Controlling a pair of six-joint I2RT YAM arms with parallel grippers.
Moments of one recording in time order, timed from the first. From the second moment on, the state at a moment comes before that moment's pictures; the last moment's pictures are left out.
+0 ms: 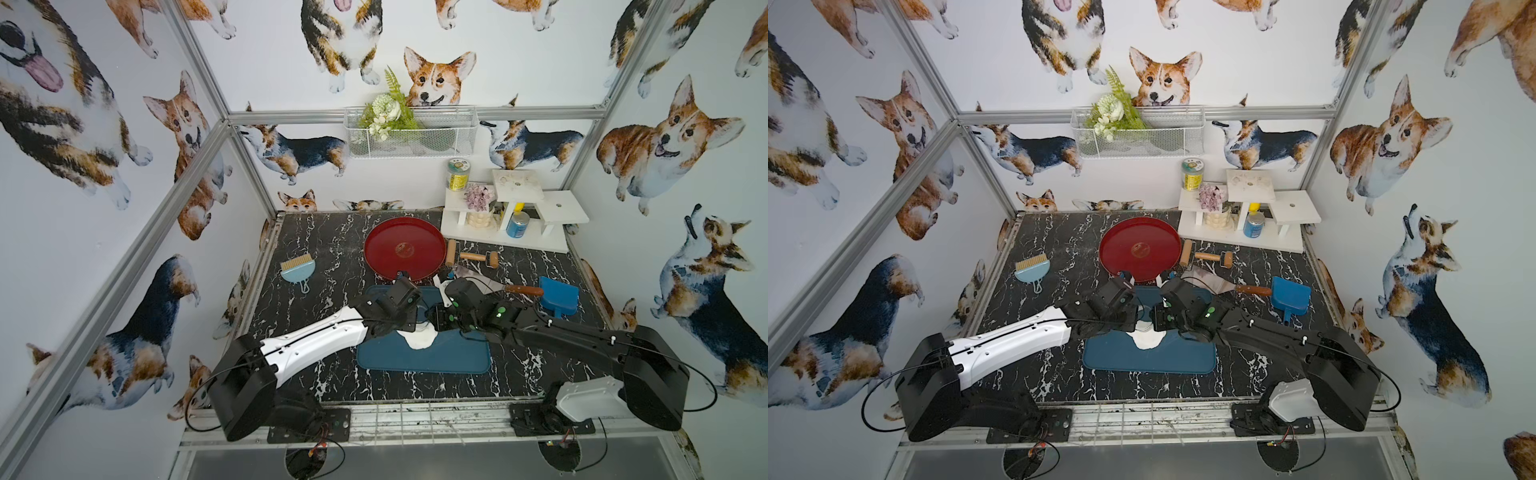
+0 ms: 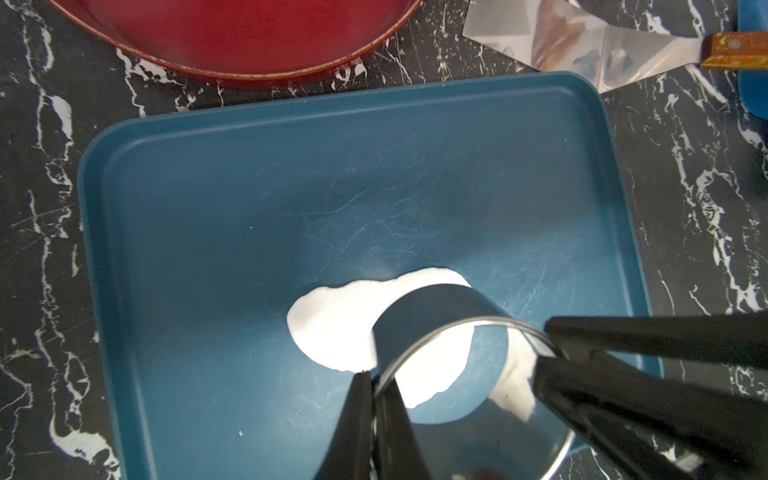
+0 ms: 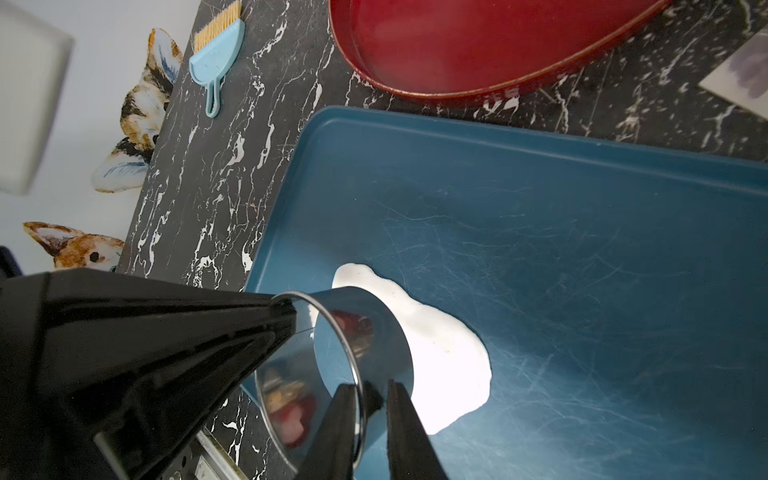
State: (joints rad) left arm -0.85 1.41 0.96 -0.58 -0.14 -0.61; right arm 0.84 1.36 0.82 -0.23 -0.02 0.68
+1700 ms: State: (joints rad) left arm -0.83 1.56 0.93 -0.50 -0.03 -0.56; right arm 0.78 1.46 0.73 -0.15 -0.16 0.77
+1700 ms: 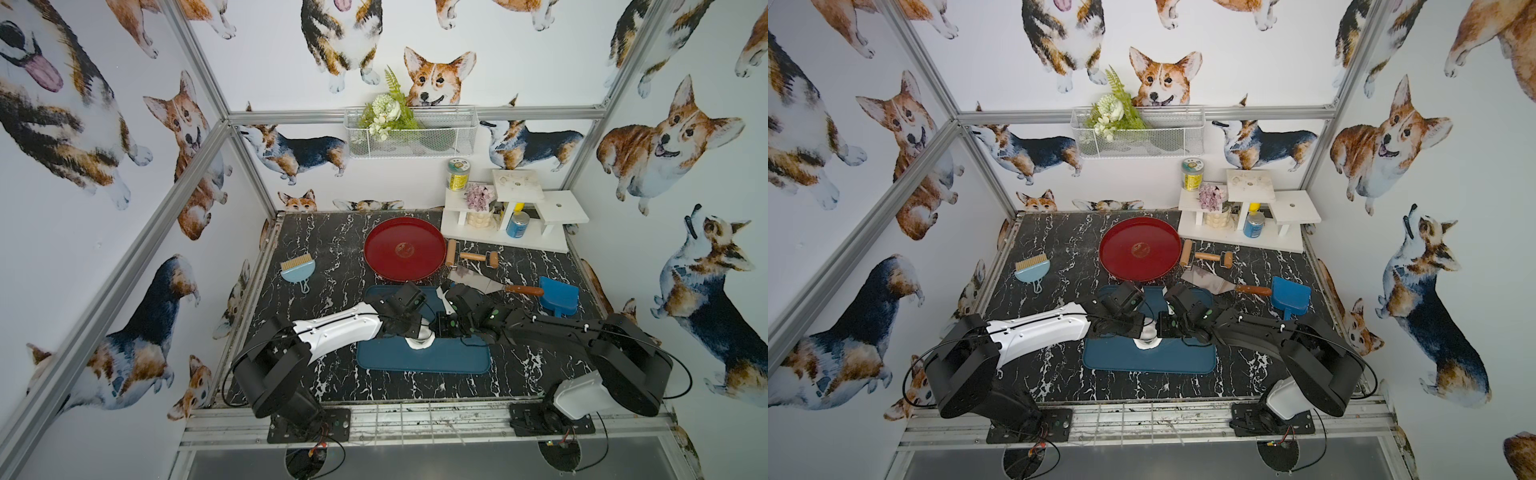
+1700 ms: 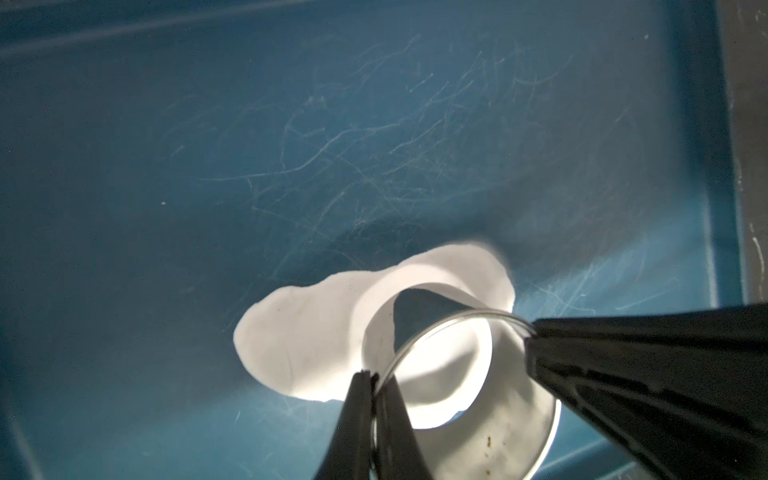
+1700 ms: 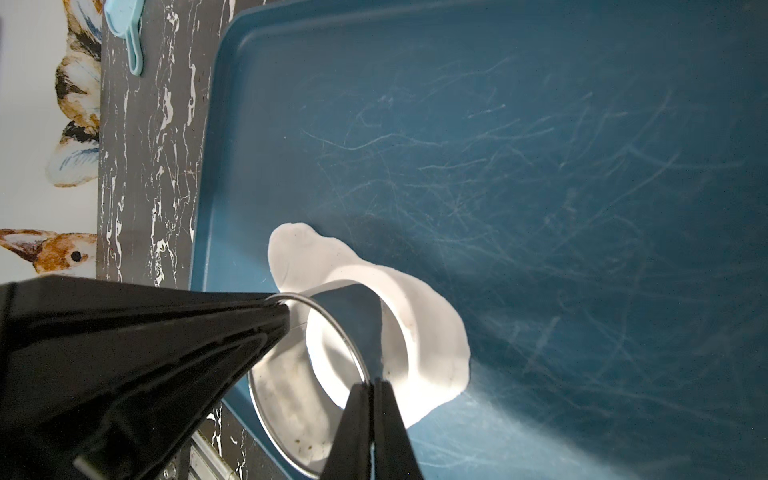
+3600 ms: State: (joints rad) left arm -0.82 1.61 0.84 -0.38 0.00 -0.57; right arm 0.74 1.55 0.70 -0.09 -0.23 0.75
